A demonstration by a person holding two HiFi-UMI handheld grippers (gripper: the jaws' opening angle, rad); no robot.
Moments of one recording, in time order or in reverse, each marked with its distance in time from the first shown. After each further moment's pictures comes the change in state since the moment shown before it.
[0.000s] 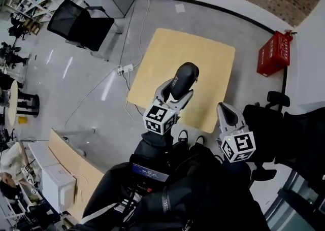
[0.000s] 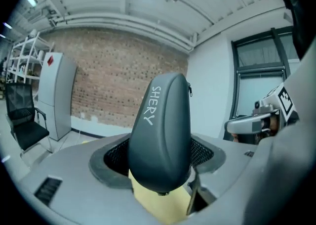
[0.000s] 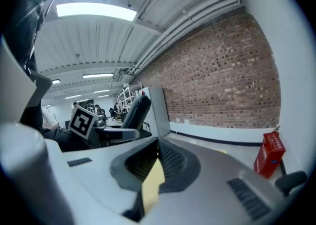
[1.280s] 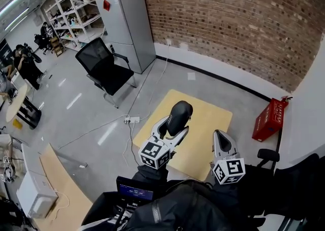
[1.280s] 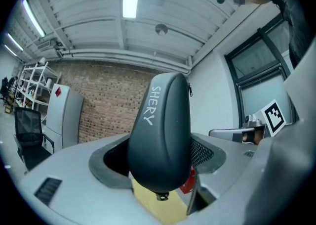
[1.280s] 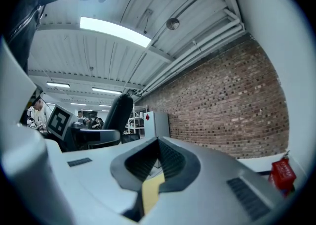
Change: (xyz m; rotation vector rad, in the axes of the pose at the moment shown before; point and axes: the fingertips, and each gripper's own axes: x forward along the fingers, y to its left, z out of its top) left arm -0.091 -0.015 0.131 0.100 -0.311 0.104; right arm -0.007 0.036 0.114 -0.122 -0.317 0.030
